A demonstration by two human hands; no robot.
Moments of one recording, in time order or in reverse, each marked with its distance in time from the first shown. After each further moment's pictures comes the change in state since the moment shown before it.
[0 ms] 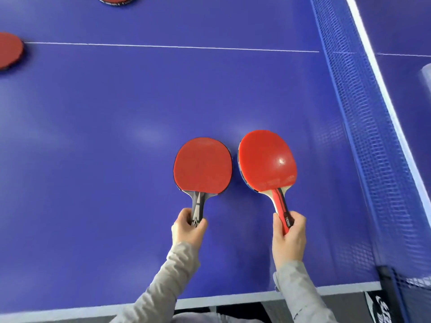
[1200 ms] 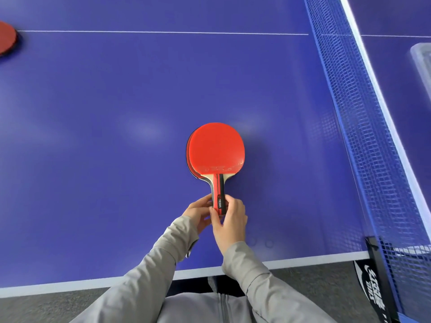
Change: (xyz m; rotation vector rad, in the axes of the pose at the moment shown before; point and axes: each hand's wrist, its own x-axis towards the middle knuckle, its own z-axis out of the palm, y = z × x) left_hand -0.014 -0.022 0.017 -0.554 -0.731 -0.188; right_hand -0.078 -0.014 0.053 -0.132 -0.336 -0.152
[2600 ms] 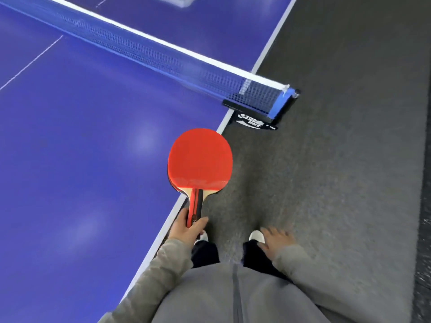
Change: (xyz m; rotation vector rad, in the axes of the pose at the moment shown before) left_hand -0.163 -0.094 0.053 1.202 -0.301 0.010; right_hand -0.325 0.176 -0.005 -0.335 -0.330 0.813
